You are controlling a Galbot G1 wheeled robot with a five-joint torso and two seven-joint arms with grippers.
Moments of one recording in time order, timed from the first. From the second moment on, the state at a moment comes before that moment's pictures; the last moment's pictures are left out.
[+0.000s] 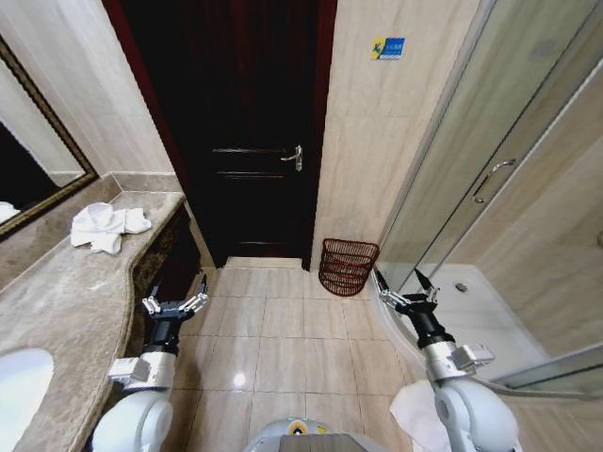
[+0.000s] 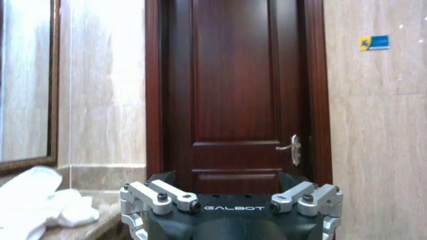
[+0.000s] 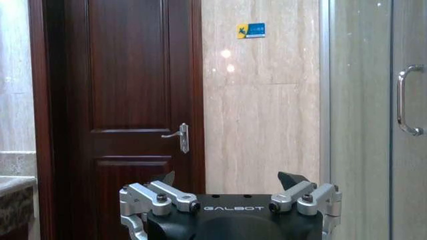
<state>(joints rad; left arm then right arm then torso) 1.70 -1.38 -0.76 -2.30 -0.26 -0.09 0.03 -1.68 1.52 0.79 2.35 0.23 -0.07 -0.20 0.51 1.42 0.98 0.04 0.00</state>
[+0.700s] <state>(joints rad) 1.69 -1.37 -0.76 -2.33 -0.28 -0.03 0.03 -1.73 1.51 0.81 2.39 0.28 -0.05 -0.21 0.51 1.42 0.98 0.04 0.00</state>
